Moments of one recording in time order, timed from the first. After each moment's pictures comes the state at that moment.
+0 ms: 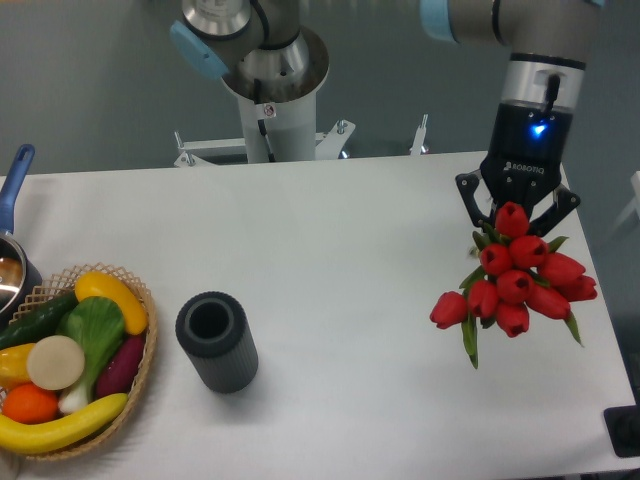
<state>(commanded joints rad) 2.84 -1.77 -1.59 -0.95 1.07 0.95</state>
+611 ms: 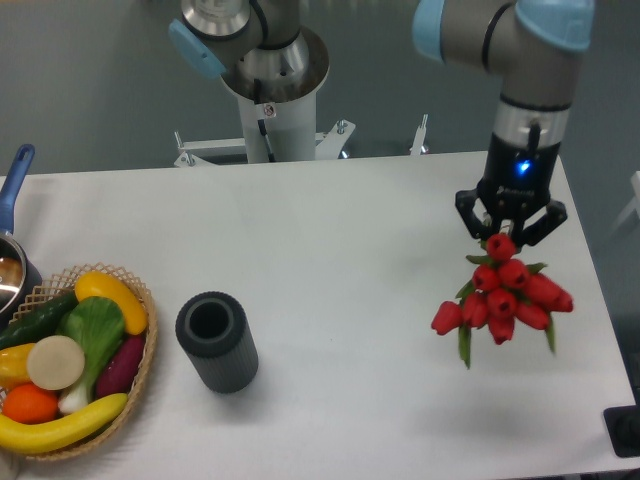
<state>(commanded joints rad) 2.74 -1.85 -1.63 -0.95 1.35 1.01</state>
